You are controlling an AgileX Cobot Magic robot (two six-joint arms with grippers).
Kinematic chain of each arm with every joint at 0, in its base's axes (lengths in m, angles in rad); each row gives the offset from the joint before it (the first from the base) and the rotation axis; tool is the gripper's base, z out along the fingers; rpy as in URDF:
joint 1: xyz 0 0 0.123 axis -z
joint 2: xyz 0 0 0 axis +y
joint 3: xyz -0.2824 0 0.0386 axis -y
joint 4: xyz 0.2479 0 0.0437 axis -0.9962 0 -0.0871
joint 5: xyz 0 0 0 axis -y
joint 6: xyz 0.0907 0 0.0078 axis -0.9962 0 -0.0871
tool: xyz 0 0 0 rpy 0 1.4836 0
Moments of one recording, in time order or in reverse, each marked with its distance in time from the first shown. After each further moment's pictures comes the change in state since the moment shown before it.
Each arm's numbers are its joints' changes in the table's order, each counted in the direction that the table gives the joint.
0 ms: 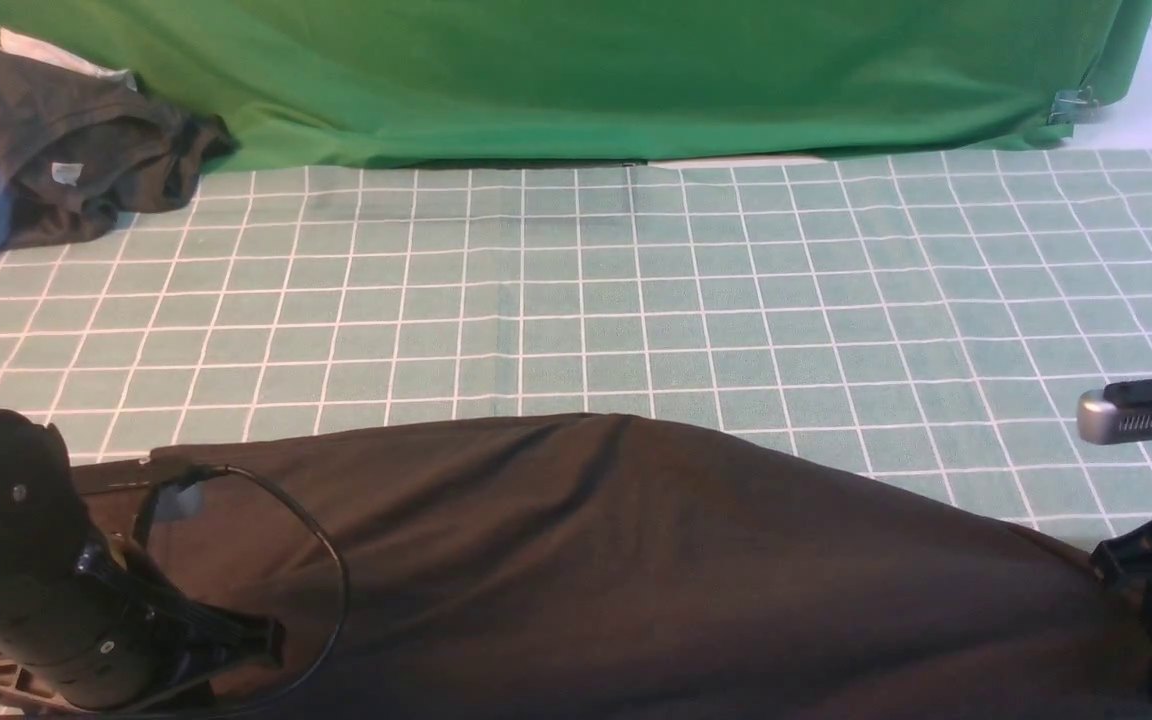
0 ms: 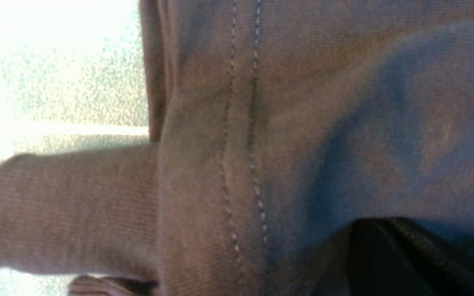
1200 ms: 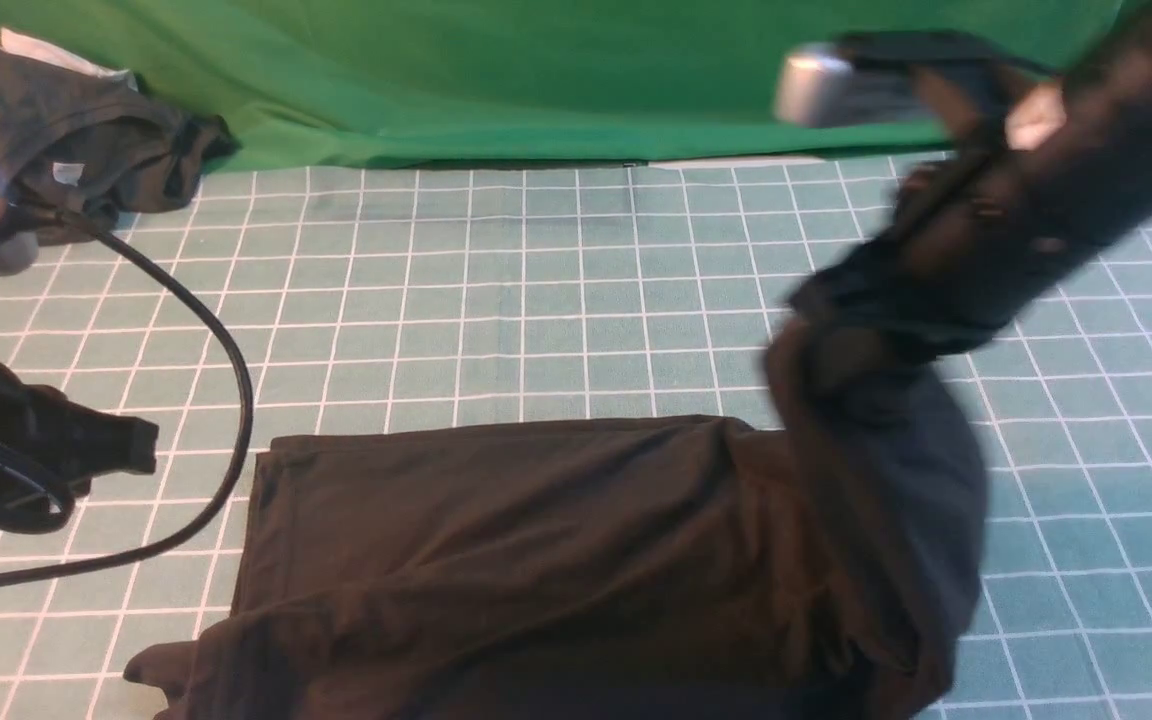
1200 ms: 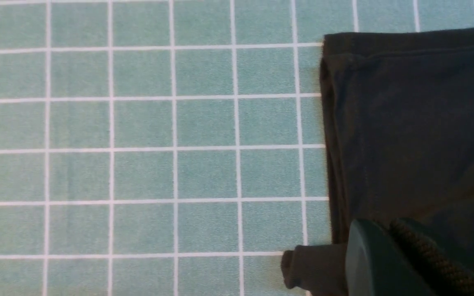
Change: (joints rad) right arm -0.575 -0.070 0.598 -0.264 -0.233 -0.141; left arm 0.000 -0.362 0.250 -0.224 -0.172 0.054
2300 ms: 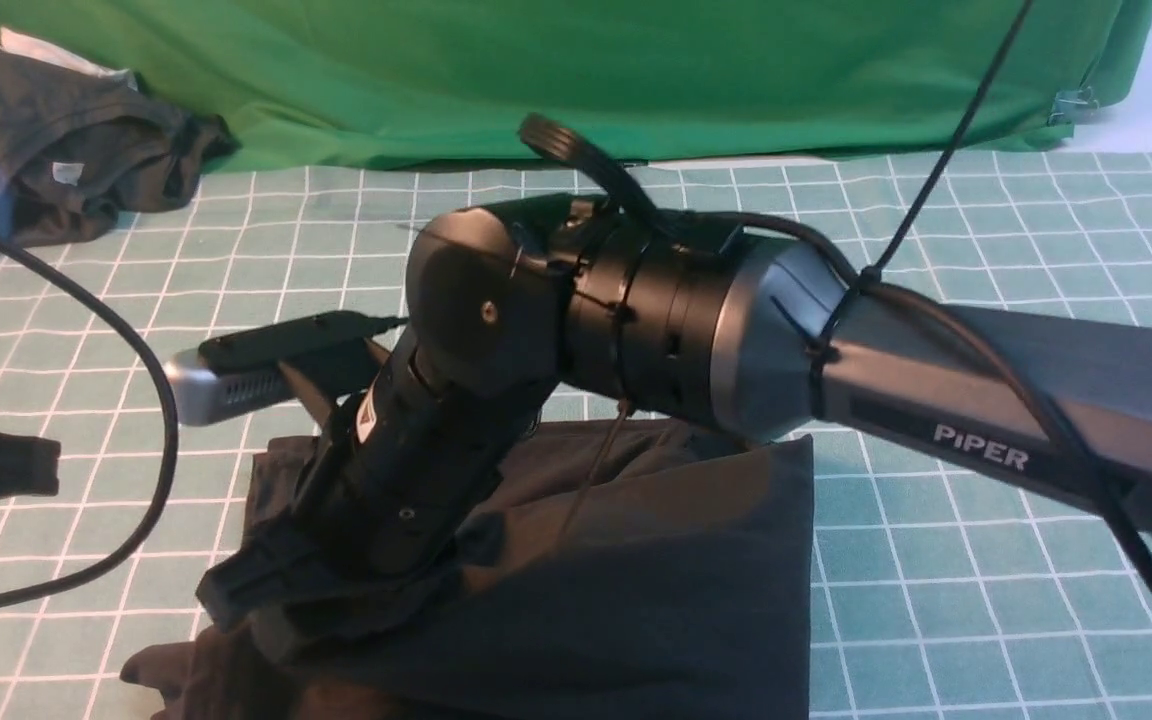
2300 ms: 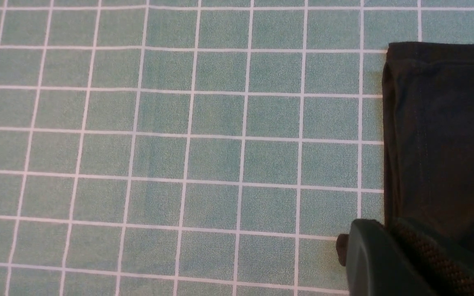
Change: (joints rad) right arm -0.407 0.516 0.333 -0.204 0.196 -0.004; left arm 0.000 -0.121 0.000 -0.109 -0.098 0.049
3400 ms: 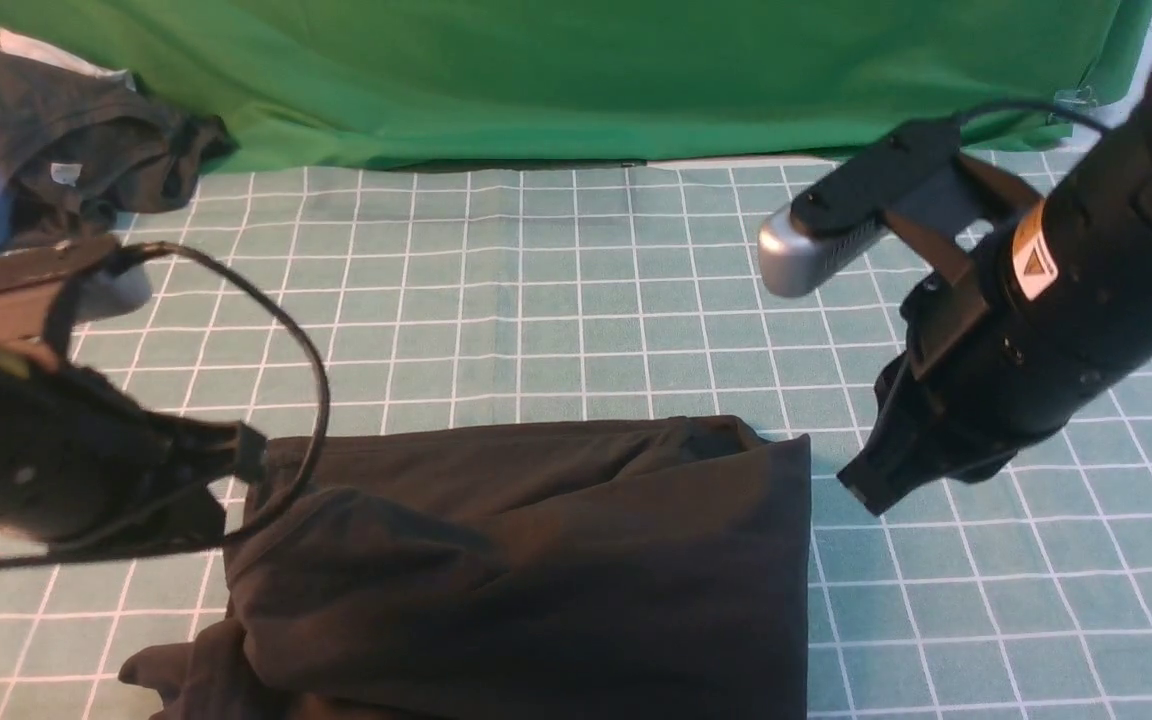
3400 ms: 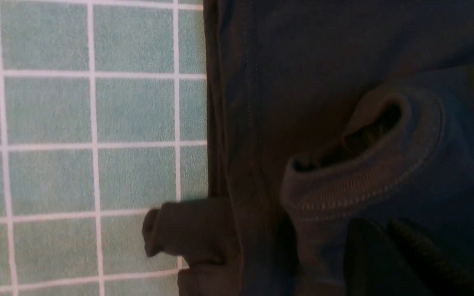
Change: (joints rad) right arm 0.314 -0.651 -0.527 0.455 -0.191 0.061; left arm 0.000 0.296 0.046 0.438 0.049 -0.175
